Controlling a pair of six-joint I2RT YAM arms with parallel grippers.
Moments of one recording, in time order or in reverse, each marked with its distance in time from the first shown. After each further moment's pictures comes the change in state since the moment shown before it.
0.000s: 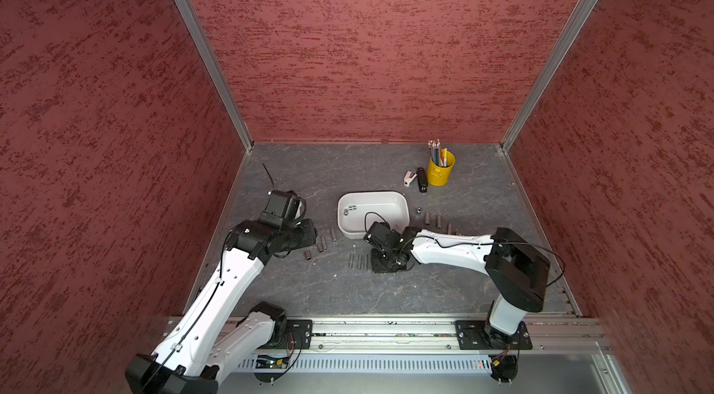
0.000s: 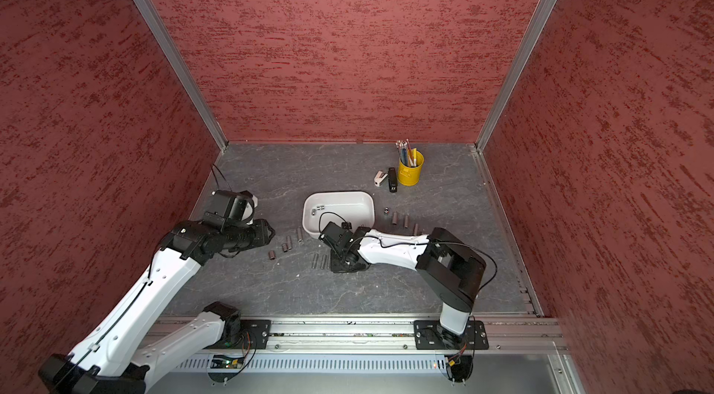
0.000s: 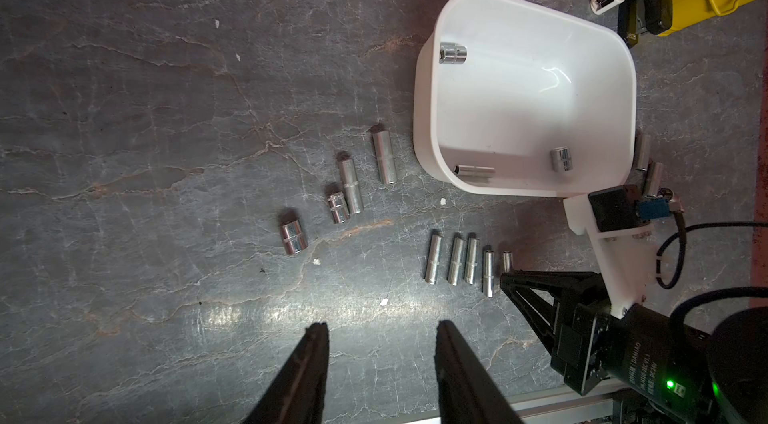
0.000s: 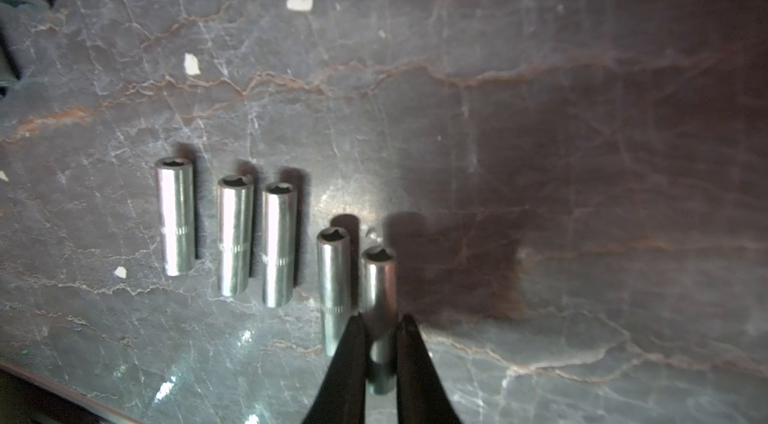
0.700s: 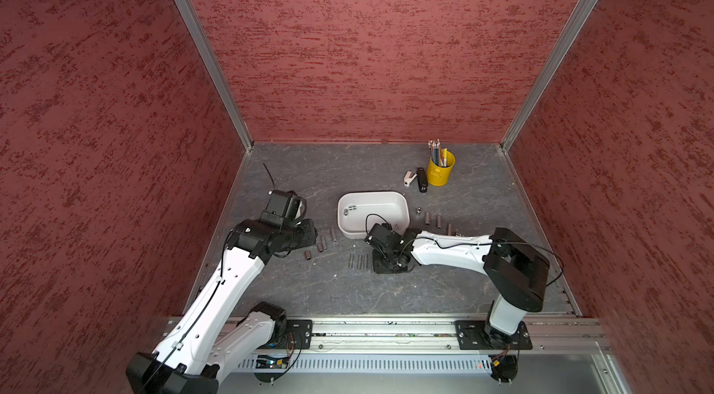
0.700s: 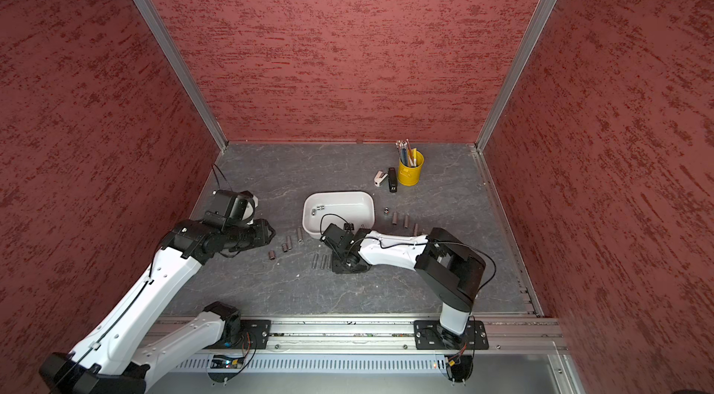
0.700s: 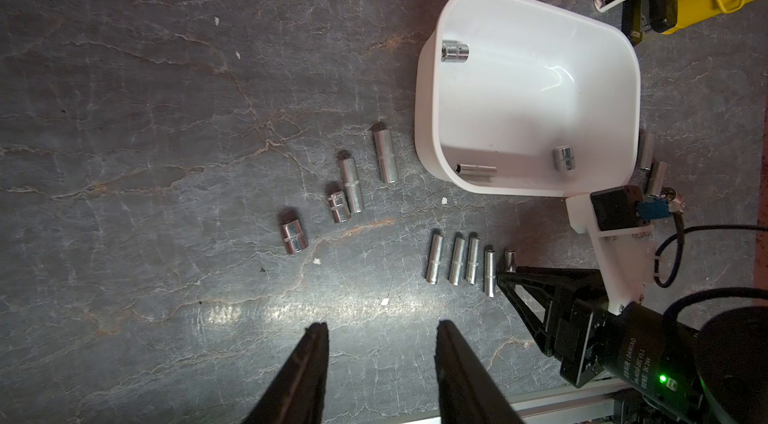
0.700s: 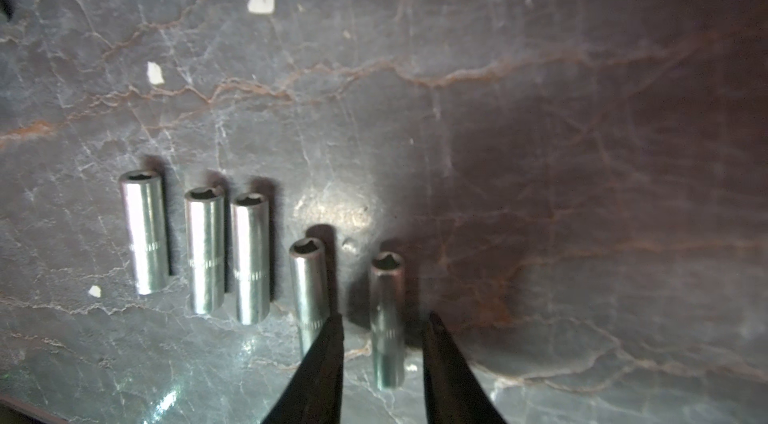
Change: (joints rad) left arm 0.000 0.004 0.000 0.000 0.000 0.000; right arm 0.000 -0.003 -0.026 0.010 0.024 0.023
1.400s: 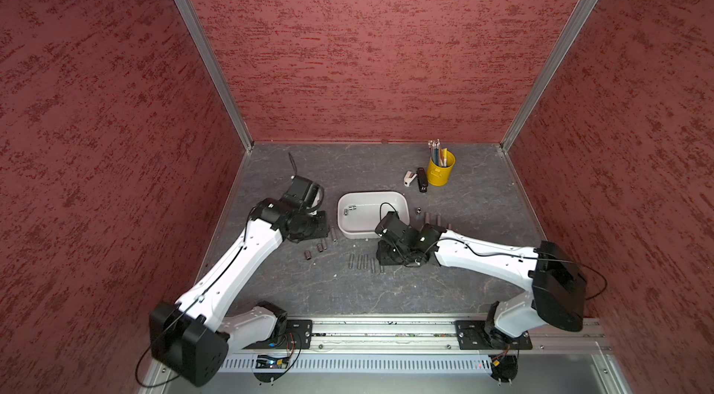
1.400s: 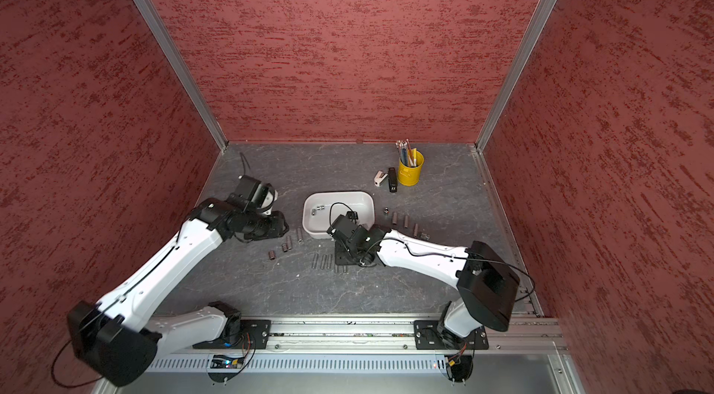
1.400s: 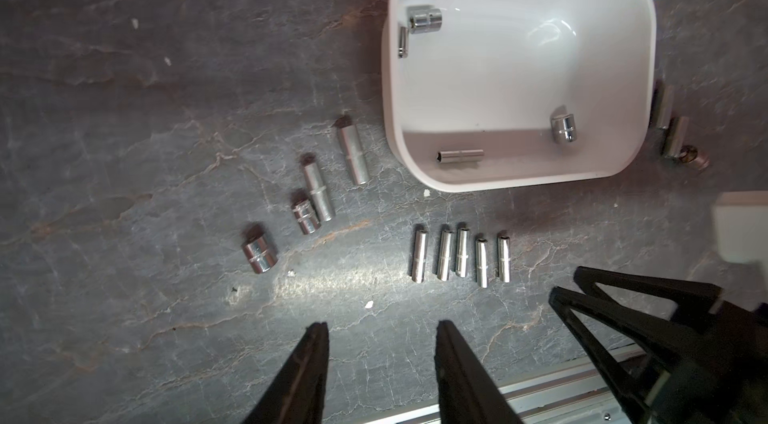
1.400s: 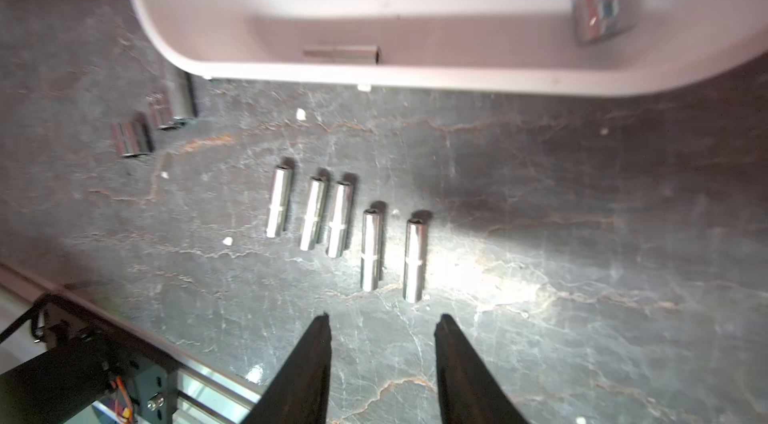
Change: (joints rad) left arm -0.128 0.327 0.193 0.002 0.003 0.064; right arm -0.030 -0.263 -0.003 -0.045 0.046 -0.076
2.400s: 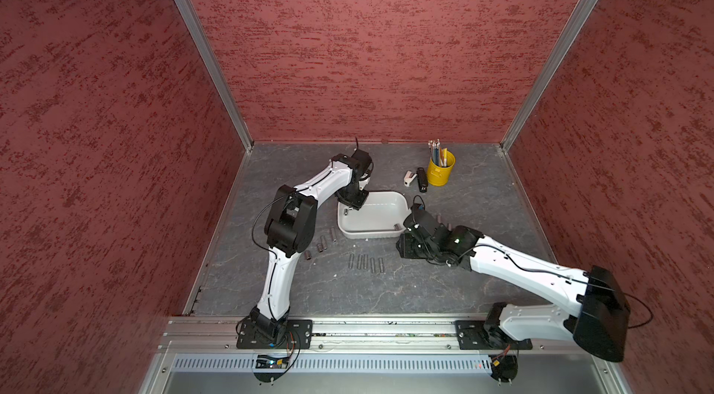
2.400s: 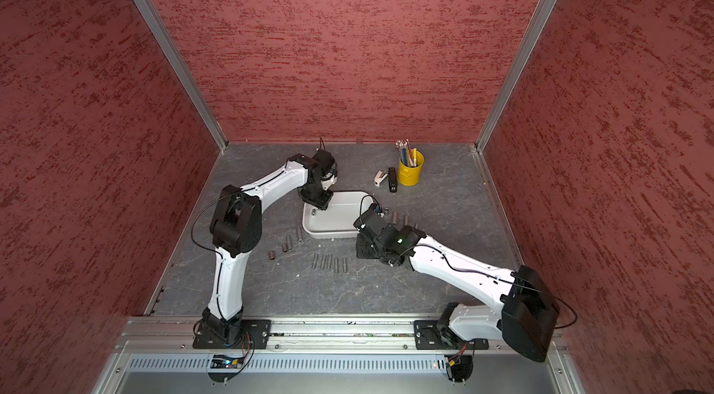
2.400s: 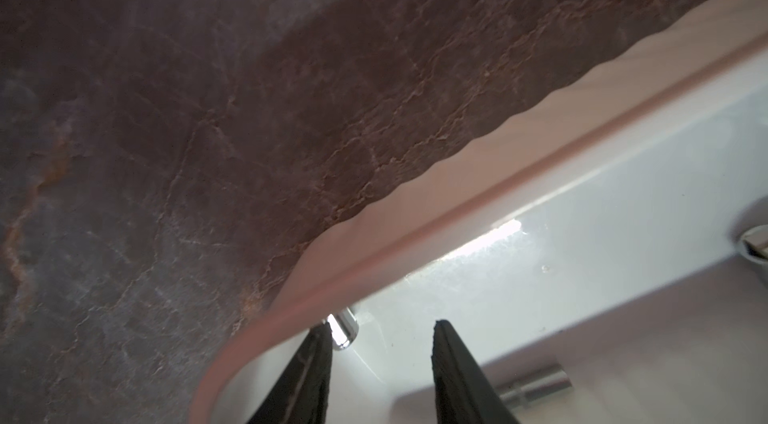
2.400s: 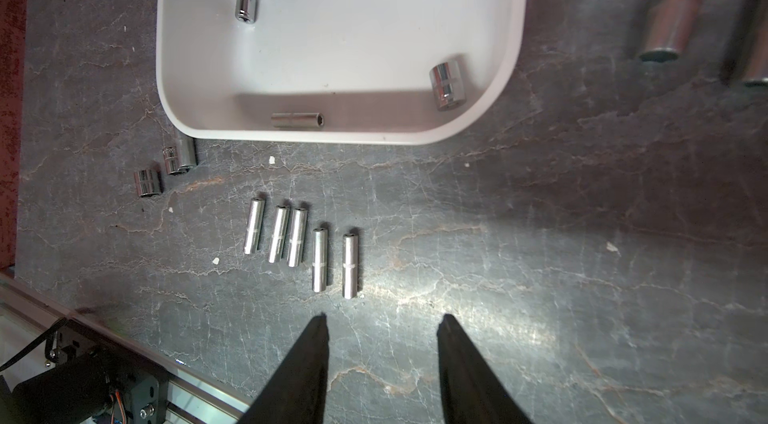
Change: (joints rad) left arm -0.029 0.904 0.646 -0.030 -0.083 0.478; right arm -0.097 -0.214 -0.133 -0.019 0.043 -0.058
